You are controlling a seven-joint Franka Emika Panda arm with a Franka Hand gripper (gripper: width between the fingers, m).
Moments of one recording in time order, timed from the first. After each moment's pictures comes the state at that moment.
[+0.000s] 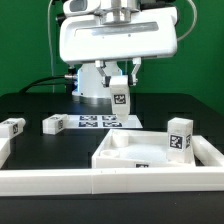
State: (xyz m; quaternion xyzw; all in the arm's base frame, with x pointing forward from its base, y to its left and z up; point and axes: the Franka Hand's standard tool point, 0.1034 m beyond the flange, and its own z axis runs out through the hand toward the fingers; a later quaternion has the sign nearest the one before) arm 0.535 -0.004 0.130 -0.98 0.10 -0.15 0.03
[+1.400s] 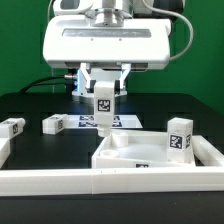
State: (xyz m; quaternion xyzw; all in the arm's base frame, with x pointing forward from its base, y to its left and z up) arm 0.583 -0.028 0.127 -0.96 0.07 -0.26 -0.02
